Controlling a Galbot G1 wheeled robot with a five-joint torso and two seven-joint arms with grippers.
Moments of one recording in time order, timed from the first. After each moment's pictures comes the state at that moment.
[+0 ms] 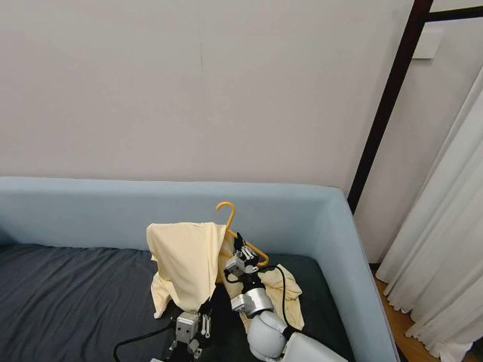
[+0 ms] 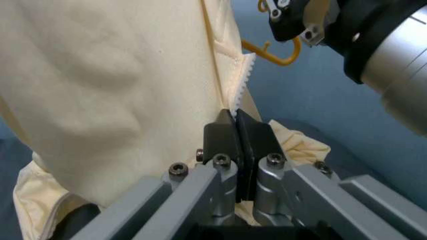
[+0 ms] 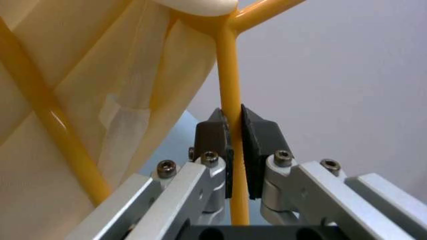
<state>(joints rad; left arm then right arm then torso) 1.44 -0.92 0.01 -2.07 -0.42 -0.09 -0.44 -0.64 1.25 -0.48 1.43 -0.24 -0.13 0.70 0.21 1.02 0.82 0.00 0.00</state>
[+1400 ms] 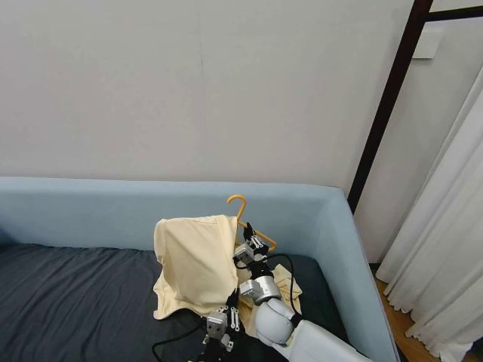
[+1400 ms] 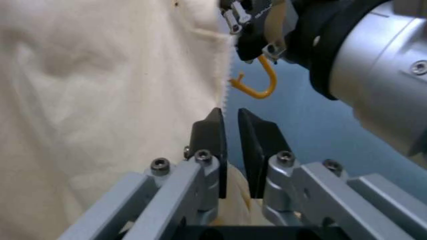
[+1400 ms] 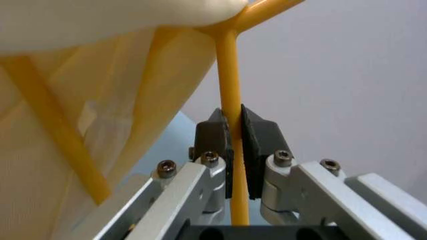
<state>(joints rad) 1.30 -1.12 0.12 -1.84 -0.22 -0.29 -0.43 -0.60 1.23 -0.48 1.44 -0.18 -0.13 0.68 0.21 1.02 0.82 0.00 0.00</state>
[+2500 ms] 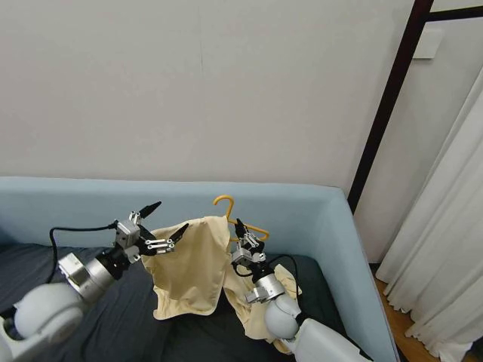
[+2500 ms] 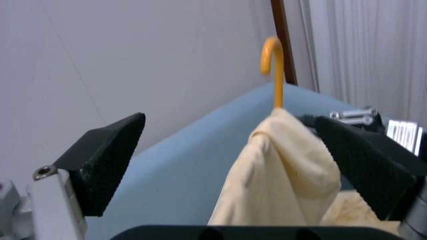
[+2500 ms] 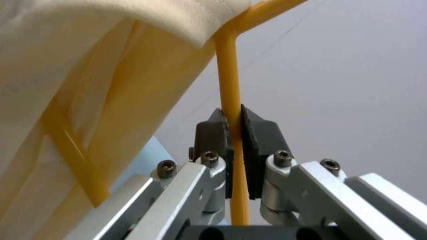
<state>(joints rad) 1.04 -0.23 -0.18 -1.88 -0.94 -0.38 0.25 -0.64 1.27 -0.38 1.34 -0.51 0.13 0.59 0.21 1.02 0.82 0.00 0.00</state>
